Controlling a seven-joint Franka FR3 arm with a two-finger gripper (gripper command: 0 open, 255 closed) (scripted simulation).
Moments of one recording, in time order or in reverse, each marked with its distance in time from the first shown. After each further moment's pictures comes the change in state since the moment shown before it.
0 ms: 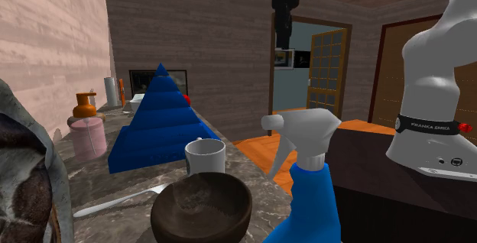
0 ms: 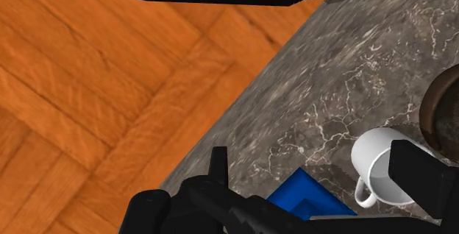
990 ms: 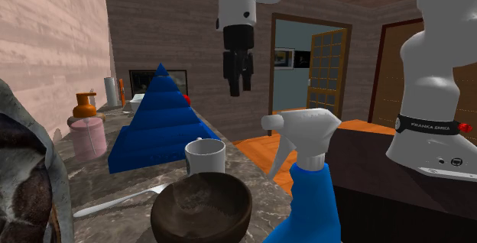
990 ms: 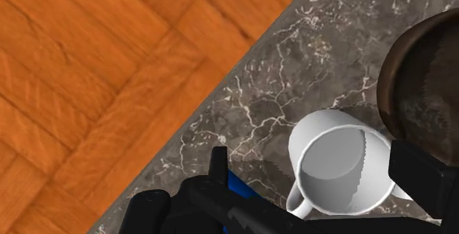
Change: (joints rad) arm 0.053 0.537 0.176 0.230 -0.137 0.238 0.294
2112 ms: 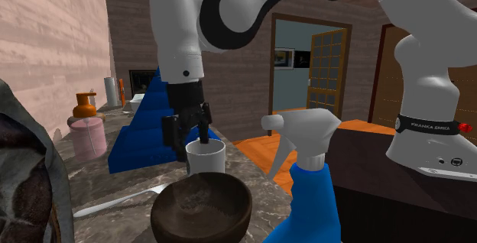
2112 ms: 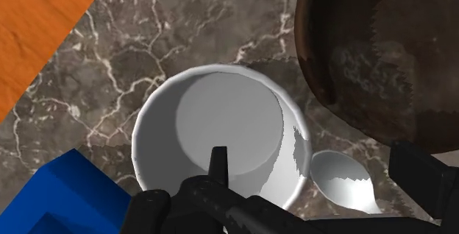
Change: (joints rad) arm 0.198 0.570 -0.037 0.468 -0.213 0.016 0.215
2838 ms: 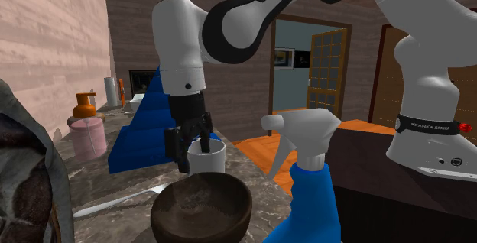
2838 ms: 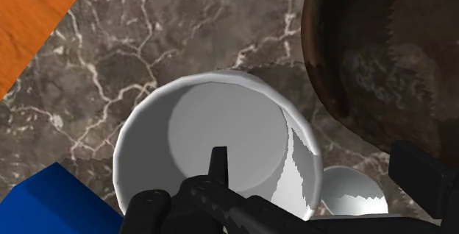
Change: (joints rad) arm 0.007 0.033 -0.011 -0.015 -0.015 0.046 0.011
